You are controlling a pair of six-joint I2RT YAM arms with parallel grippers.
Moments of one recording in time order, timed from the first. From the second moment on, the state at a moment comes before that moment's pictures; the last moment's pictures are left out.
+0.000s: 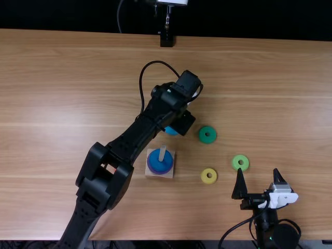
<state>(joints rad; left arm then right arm) -0.61 2.41 2.13 -0.99 -0.12 -0.01 0.03 0.00 0.01 -0.06 0.00 0.03</state>
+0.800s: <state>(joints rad) -0.61 2.46 2.13 -1.00 -0.13 0.00 0.03 0.00 0.01 -0.06 0.00 0.03</state>
